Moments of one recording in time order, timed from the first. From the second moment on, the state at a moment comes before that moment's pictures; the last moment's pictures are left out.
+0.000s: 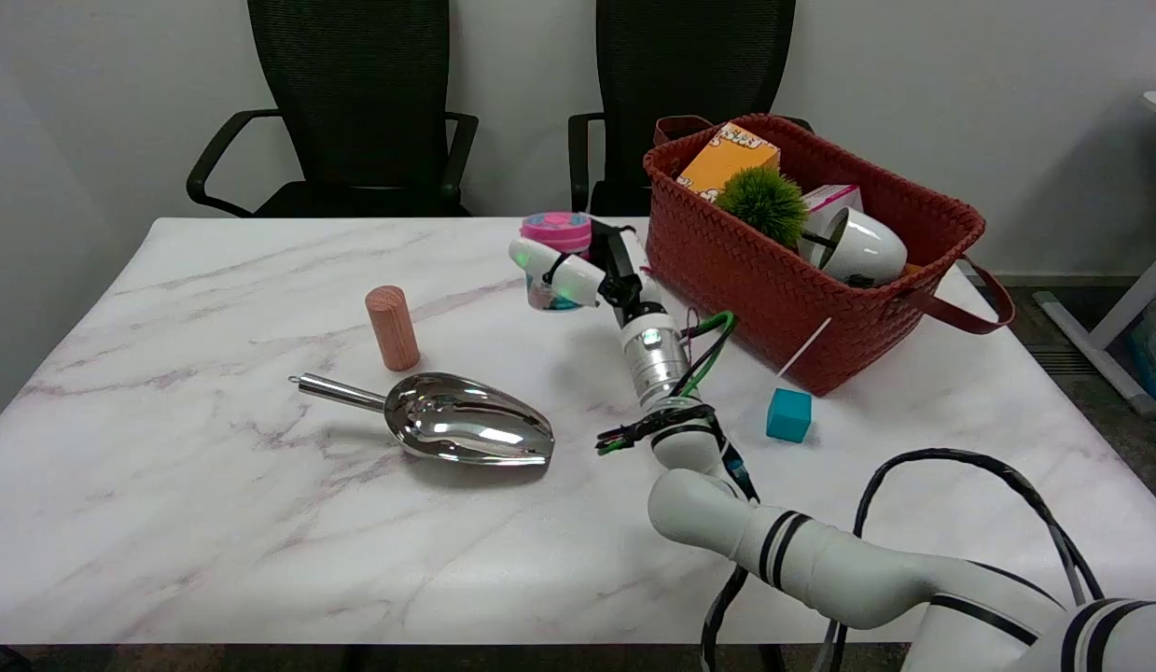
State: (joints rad) arm 0.46 -1.45 -2.23 0.82 1.24 0.82 0.71
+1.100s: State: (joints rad) arm 0.44 -1.31 -2.10 1.09 1.19 0.92 0.42
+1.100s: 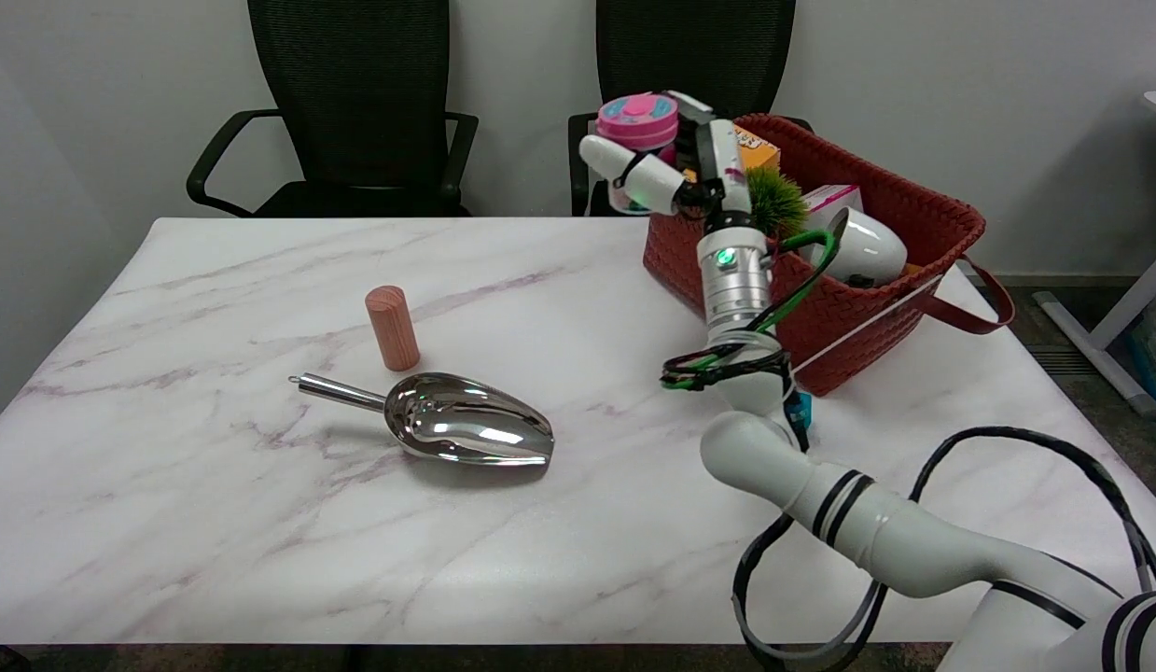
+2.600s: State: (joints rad) arm 0.32 -1.09 -1.72 1.23 1.24 0.98 -0.11
